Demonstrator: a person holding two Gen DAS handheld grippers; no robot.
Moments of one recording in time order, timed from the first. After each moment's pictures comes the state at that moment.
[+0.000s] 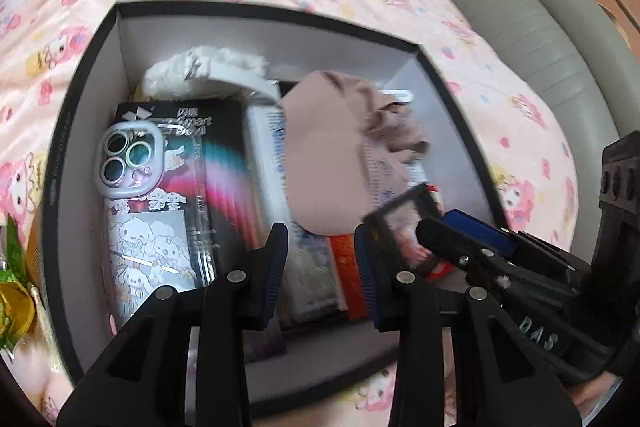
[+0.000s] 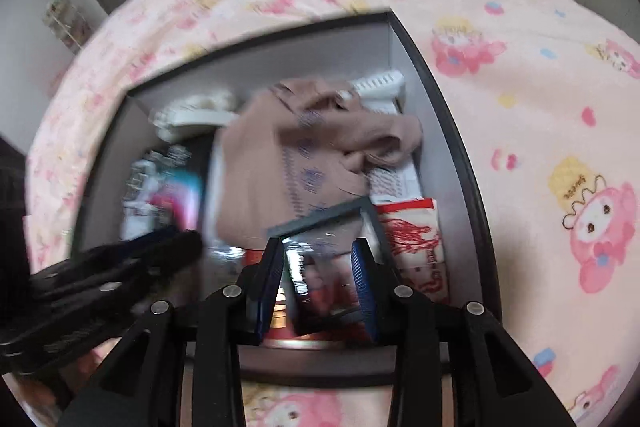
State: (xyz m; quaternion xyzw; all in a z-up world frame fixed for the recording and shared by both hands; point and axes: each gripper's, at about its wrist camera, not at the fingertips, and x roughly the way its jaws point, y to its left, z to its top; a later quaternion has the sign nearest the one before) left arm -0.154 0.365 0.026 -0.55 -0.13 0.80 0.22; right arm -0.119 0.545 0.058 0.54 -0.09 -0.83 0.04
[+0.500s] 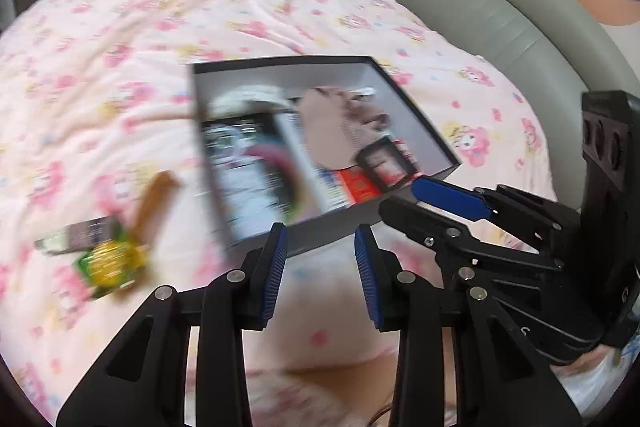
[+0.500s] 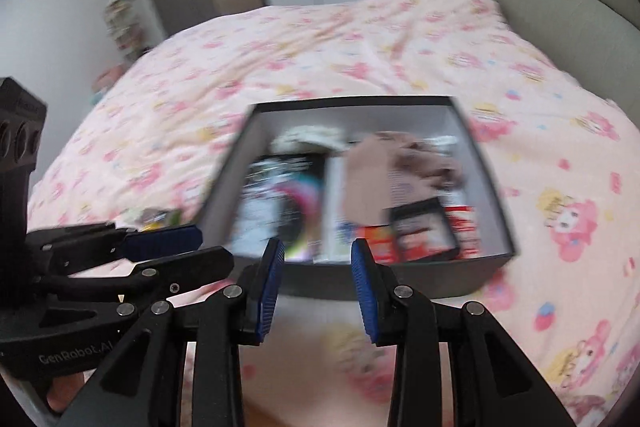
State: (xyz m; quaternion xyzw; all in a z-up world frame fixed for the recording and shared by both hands) left arm -0.047 0.282 0.119 -0.50 -0.04 0.84 0.23; right arm -0.021 0.454 0.133 0.45 -0.03 -0.89 0.11
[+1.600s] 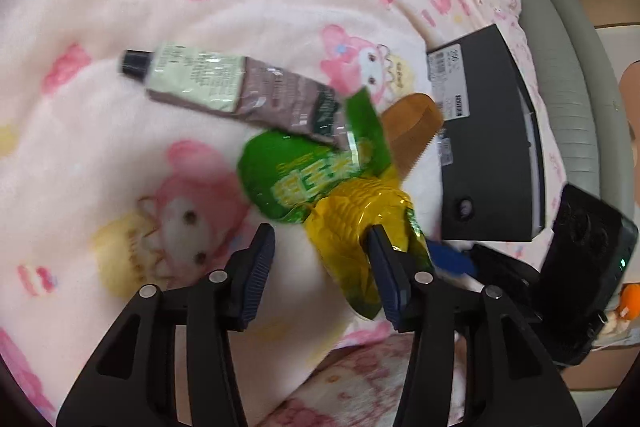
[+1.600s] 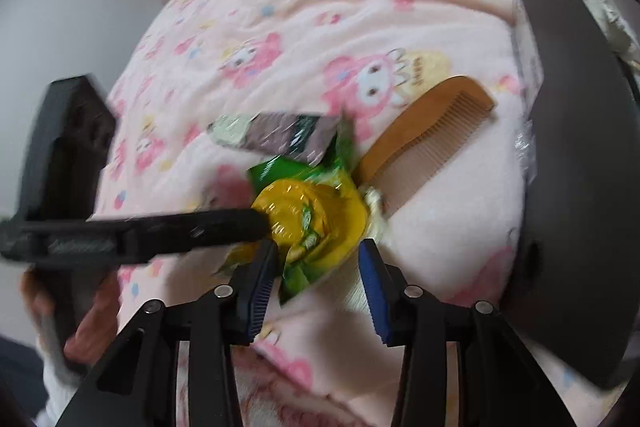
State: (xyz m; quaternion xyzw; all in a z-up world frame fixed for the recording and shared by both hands) left arm -0.090 0.044 -0.048 -0.64 -0.27 0.71 0.13; right arm -0.095 0.252 -0.004 0.61 -0.08 -0.74 0.28
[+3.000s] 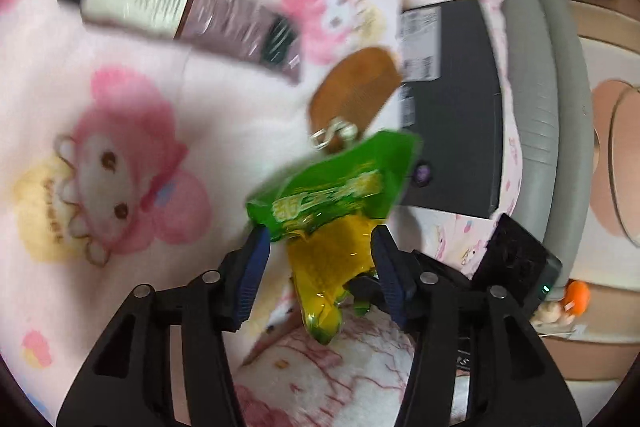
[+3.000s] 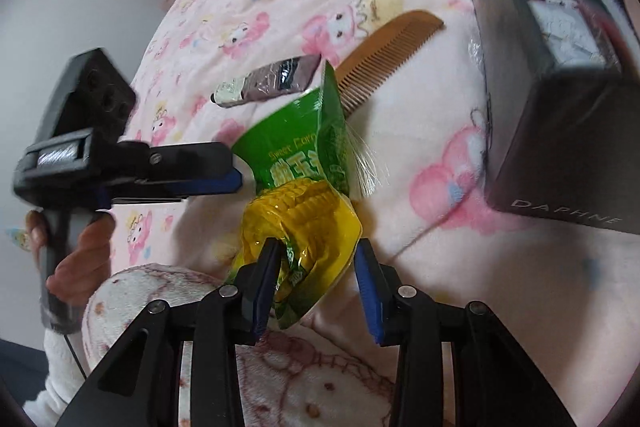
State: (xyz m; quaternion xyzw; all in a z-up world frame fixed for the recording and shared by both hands) left arm -0.091 0.062 -0.077 -0.68 -0.36 0.60 0.20; right arm -0.056 0.301 -0.018 0.62 -0.14 -0.72 0.28
